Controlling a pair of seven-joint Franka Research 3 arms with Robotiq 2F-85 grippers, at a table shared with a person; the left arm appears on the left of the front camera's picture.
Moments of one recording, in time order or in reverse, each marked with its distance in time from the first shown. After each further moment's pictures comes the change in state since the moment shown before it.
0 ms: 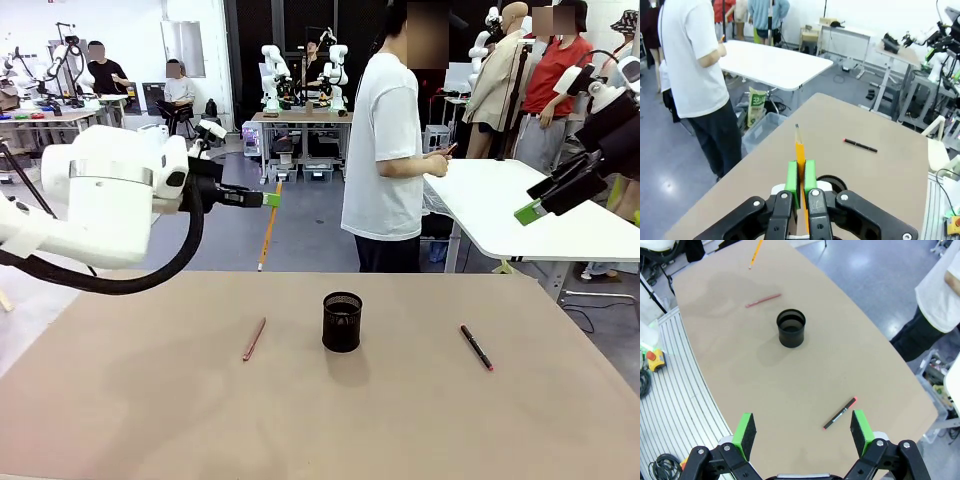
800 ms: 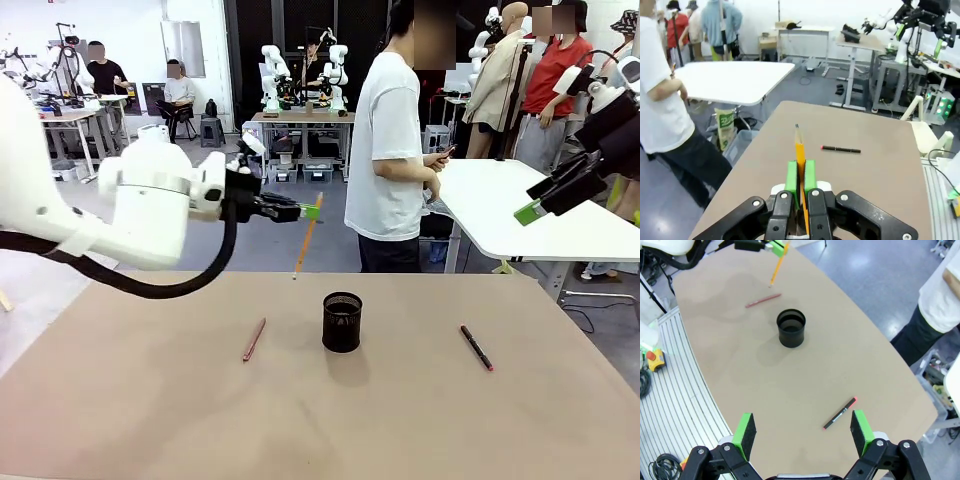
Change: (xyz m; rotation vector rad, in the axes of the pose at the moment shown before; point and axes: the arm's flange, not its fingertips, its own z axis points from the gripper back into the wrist) left arm -0.012 -0.004 -0.087 -0.217 -0.034 -0.159; right arm 0.000 0.000 0.000 0.000 0.000 0.000
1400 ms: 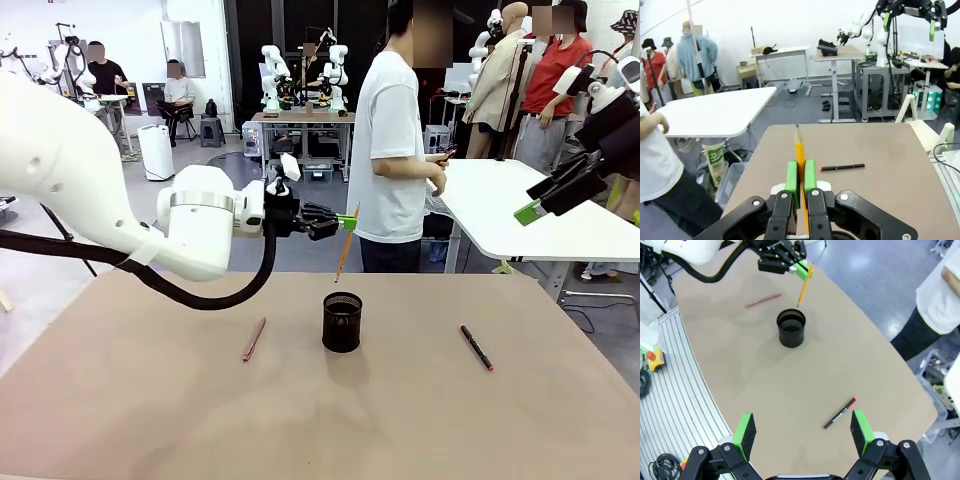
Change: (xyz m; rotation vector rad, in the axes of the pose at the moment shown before) left arm -0.031 0.020 -0.074 -0.124 -0.116 -0.128; right arm 0.000 0.000 0.000 0.000 0.000 0.000
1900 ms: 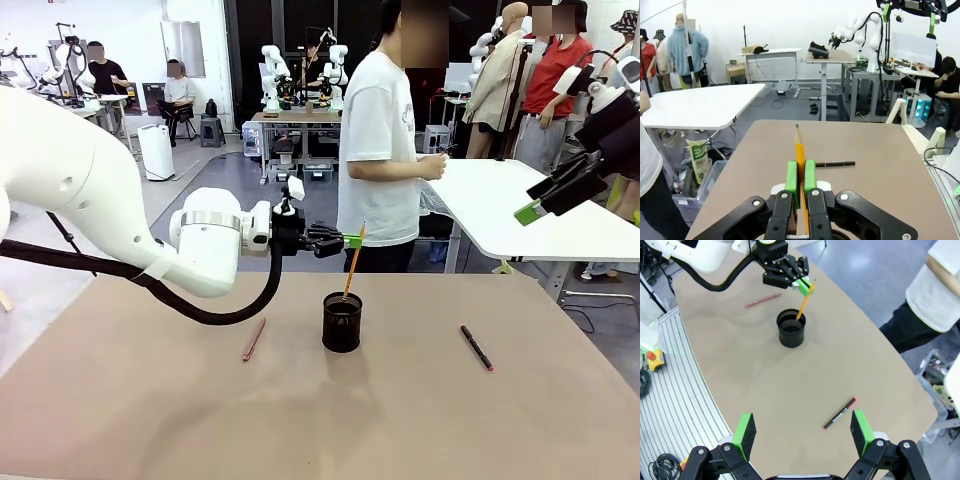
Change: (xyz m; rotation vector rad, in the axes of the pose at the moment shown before) left arm -0.038 0.001 -0.014 -0.046 -0.015 0.083; right arm 0.000 0.000 0.000 0.000 0.000 0.000
